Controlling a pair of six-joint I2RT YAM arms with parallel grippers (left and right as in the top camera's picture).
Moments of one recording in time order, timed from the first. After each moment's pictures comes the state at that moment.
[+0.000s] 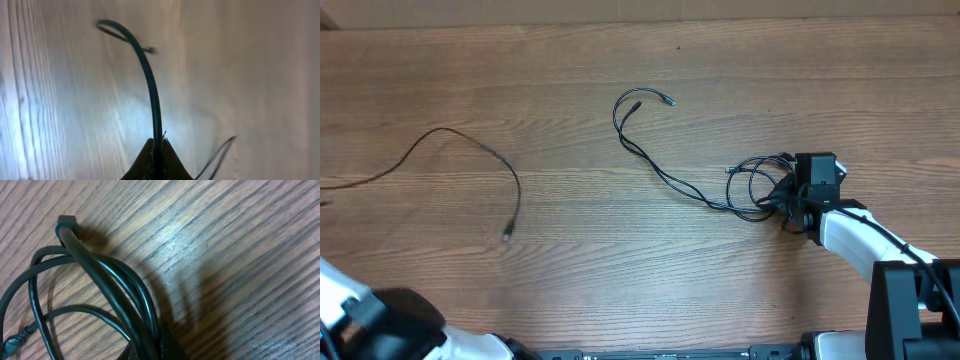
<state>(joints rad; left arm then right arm) 0.83 1.75 2.02 -1.39 -0.02 -0.67 0.02 1.56 0.63 -0.16 0.12 0.72</state>
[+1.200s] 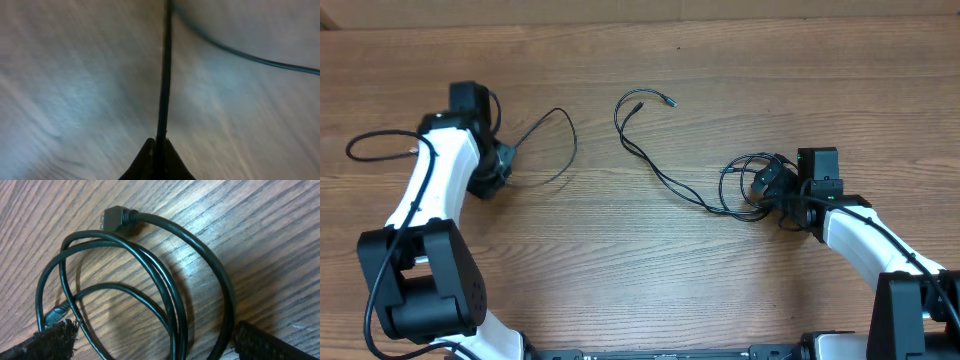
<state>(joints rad) 0.13 1.80 1.30 -0.95 -0.17 -0.94 0.02 1.52 0.67 -0.25 -0.04 0.70</state>
